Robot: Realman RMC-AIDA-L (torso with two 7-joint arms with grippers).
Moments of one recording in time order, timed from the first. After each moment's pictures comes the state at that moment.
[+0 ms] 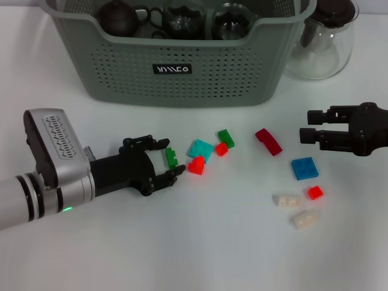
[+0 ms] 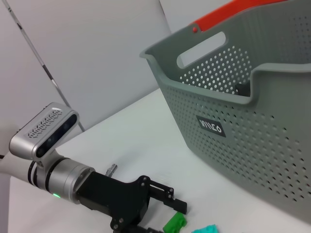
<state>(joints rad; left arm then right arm) -0.48 -2.18 0.53 0.29 2.05 1.17 -0.64 0.48 2.03 -0.70 -0.74 -2.06 -1.67 1.59</state>
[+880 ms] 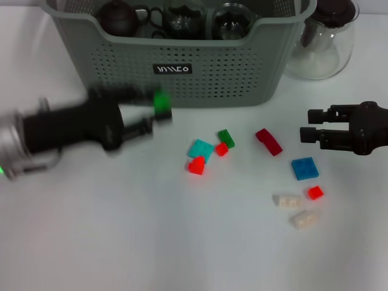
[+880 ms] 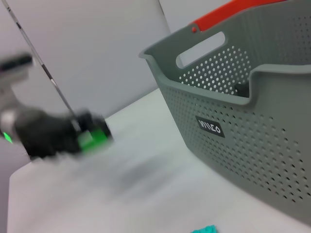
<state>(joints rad) -0.47 -2.14 0.42 0.62 2.01 1.84 -1.14 0.49 2.02 -0.70 -0.74 -2.06 -1.67 1.59</state>
